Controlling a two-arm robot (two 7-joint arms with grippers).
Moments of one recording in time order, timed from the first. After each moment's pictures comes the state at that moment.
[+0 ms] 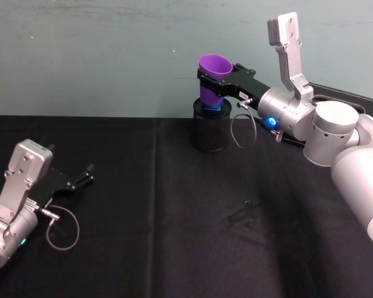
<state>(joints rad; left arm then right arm) -0.20 0.60 0.45 -1.41 -0.25 -0.12 0.03 0.87 0.08 -0.37 -0.70 0.33 -0.01 0.48</state>
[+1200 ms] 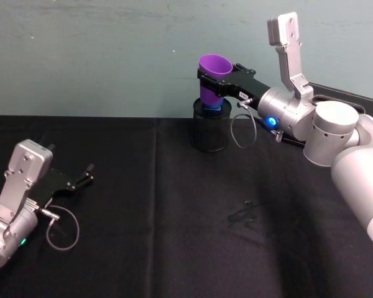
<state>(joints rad) -0.20 0.60 0.45 -1.41 -0.25 -0.12 0.03 0.87 0.08 -0.37 -0.70 0.33 -0.01 0.48</state>
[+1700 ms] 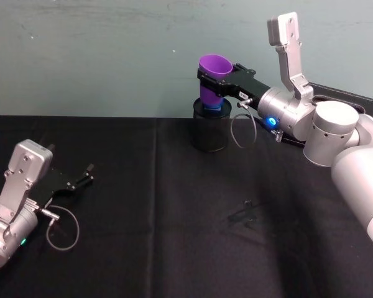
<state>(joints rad) -0.20 0.60 0.45 -1.41 -0.25 -0.12 0.03 0.87 0.08 -0.37 -0.70 0.33 -0.01 0.48</state>
